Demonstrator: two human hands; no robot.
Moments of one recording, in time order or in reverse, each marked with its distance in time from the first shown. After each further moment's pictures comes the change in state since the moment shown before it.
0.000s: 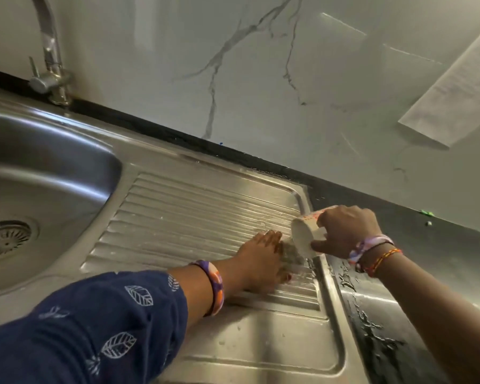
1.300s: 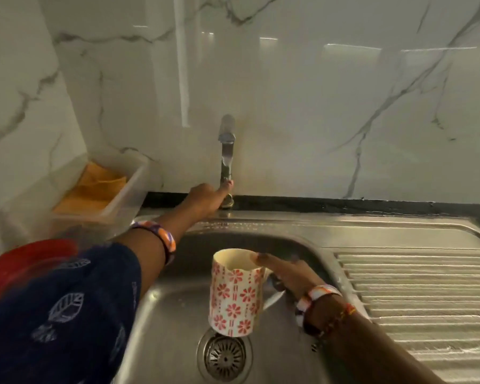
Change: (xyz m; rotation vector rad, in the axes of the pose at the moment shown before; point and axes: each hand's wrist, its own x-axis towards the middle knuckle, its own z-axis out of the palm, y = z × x) left_hand -0.204 -0.477 -0.165 -0.644 0.447 -0.602; right_hand 0.137 -0.429 -0.188 1.928 -0.307 0.494
